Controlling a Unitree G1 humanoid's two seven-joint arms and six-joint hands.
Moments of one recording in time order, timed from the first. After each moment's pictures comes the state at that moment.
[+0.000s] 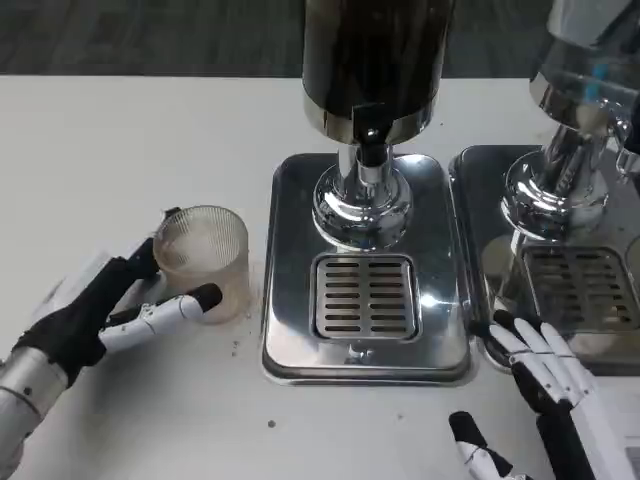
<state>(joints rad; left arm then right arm) -0.31 0.54 -0.07 0.95 0.25 -0.70 -0.16 0.55 -0.35 0.21 -0.12 -0.82 -0.39 -0.54</state>
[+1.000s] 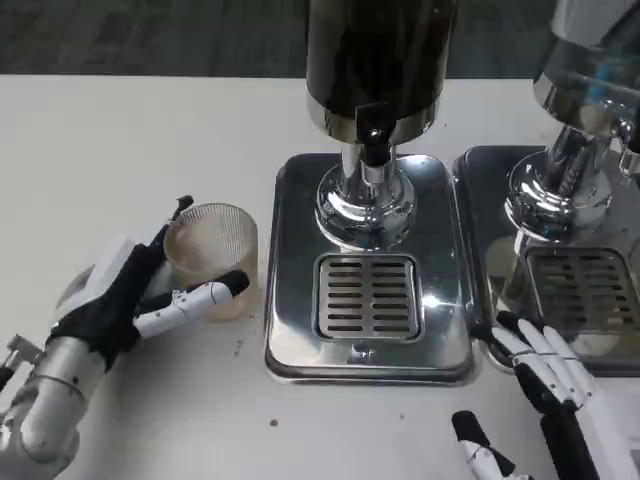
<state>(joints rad) -0.35 0.47 -0.17 0.93 0.39 -0.56 0.12 0.57 -0.34 0.20 -0.14 -0.80 -0.40 -0.52</state>
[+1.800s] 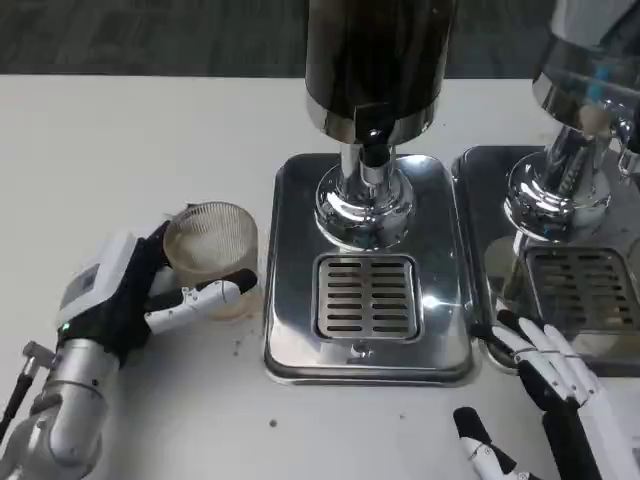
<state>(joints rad) -0.37 0.43 -0.22 0.96 0.44 -0.52 0.32 0.57 -0.32 0.20 -0.14 -0.80 -0.40 -0.52</state>
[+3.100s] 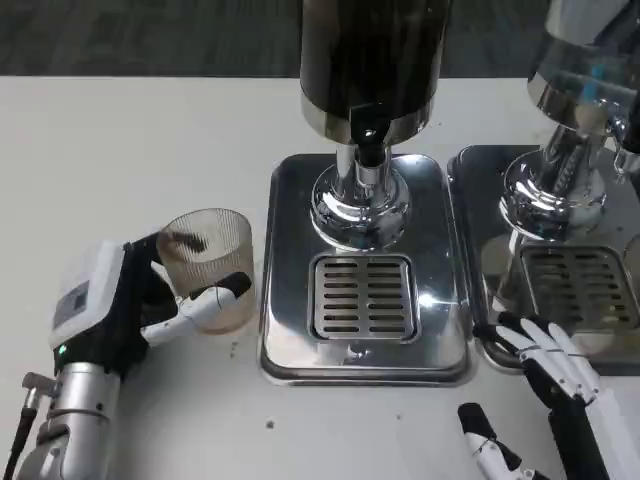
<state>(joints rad) -0.35 0.40 -0.25 1.04 0.49 -0.60 0.56 0.56 -0.32 0.19 -0.13 -0.76 -0.43 -0.52</state>
